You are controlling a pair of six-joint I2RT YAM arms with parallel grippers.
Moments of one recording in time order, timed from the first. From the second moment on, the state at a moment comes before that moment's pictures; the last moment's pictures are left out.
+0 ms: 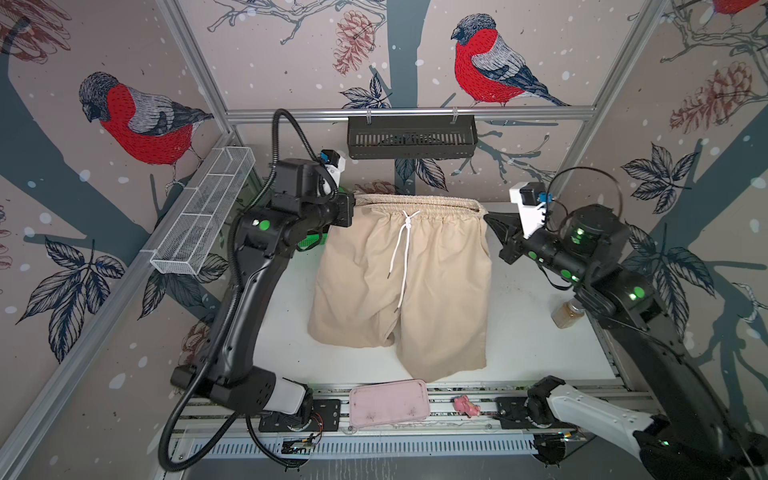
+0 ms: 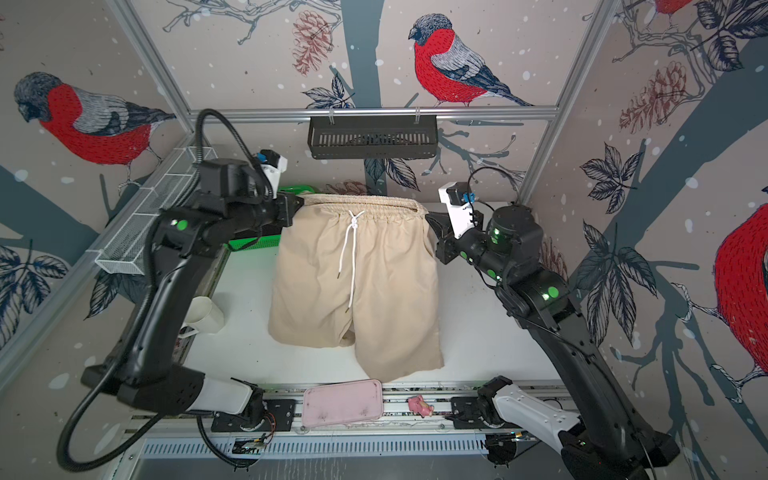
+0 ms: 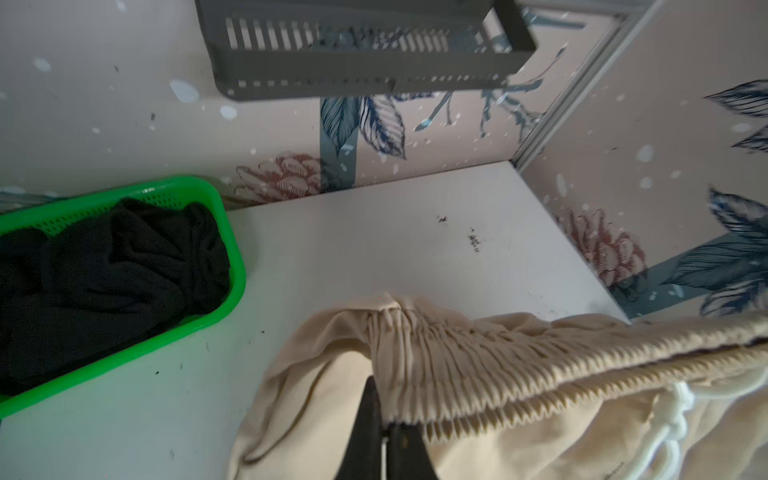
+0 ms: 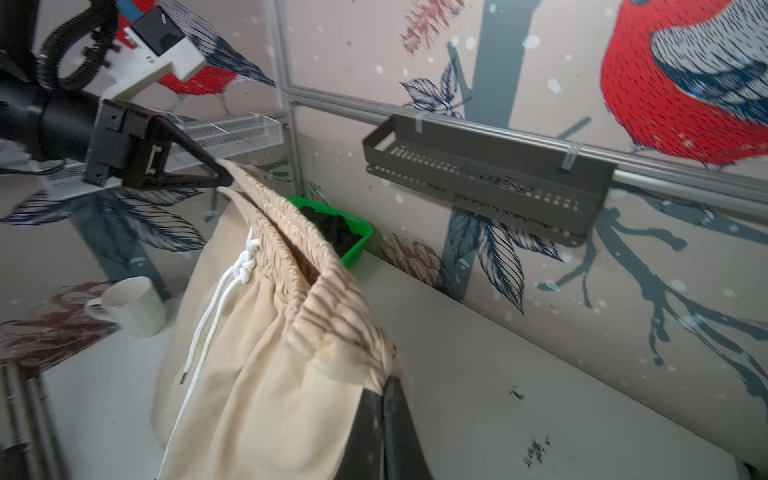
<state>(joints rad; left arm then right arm) -0.33 1.50 1.93 -0.99 0.16 -0.15 0.47 1.05 1.40 -0.52 -0.16 -0.07</state>
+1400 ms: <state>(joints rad) -0.42 1.77 1.54 -0.70 0.20 -0.18 0.16 1.61 1.14 -0.21 -0.23 0.20</state>
